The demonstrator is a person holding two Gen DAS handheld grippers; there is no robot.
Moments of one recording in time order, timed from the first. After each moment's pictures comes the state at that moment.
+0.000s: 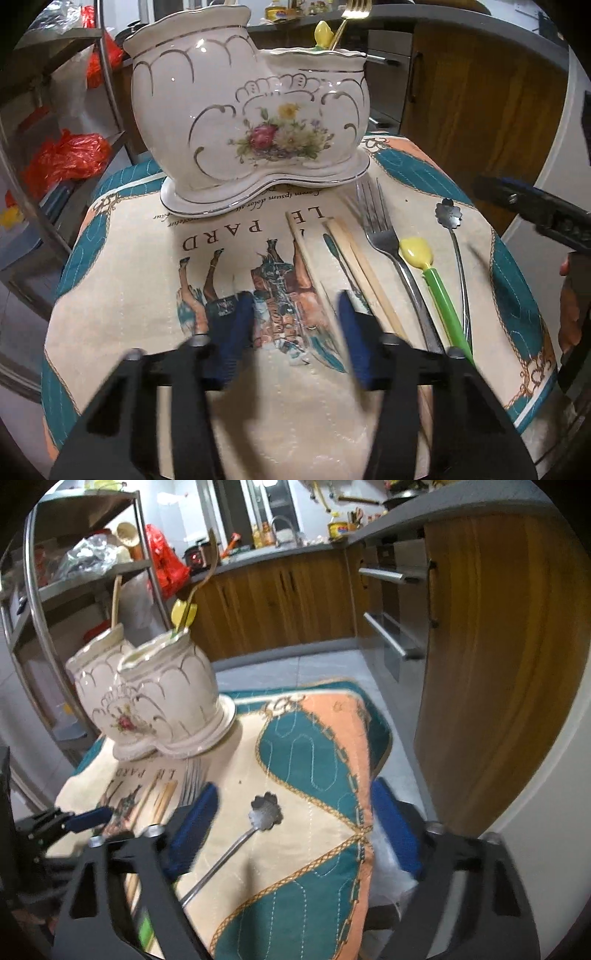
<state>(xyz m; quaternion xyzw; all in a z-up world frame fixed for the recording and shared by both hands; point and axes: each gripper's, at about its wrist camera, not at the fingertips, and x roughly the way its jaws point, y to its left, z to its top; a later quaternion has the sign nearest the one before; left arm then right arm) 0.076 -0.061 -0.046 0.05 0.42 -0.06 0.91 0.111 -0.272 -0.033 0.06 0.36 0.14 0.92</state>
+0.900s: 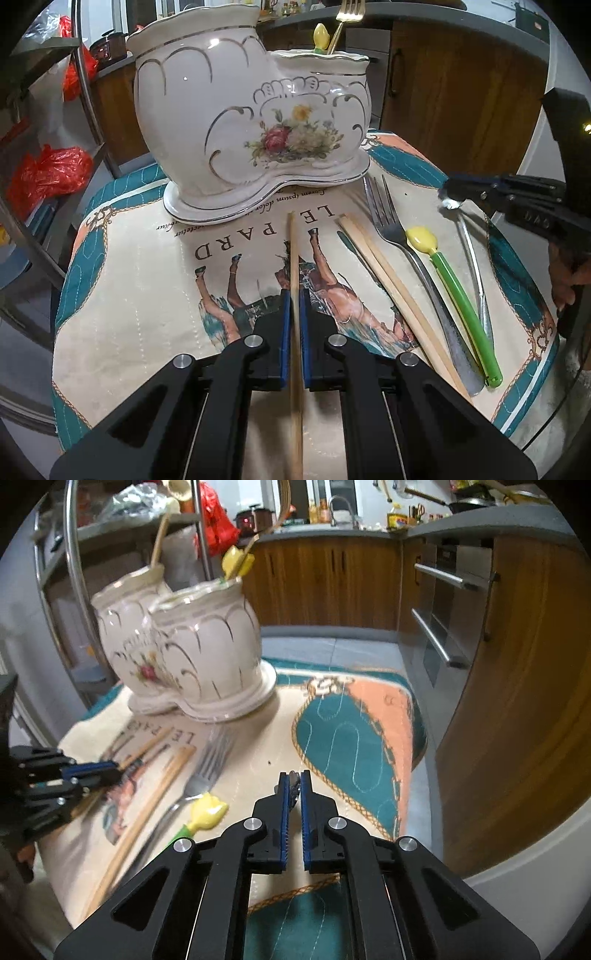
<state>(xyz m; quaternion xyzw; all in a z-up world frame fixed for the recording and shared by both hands) 0.078 -0.037 -0.045 0.07 0.41 -0.11 0.90 0.120 -0.246 -0.034 -0.03 0.37 0.21 0.90</state>
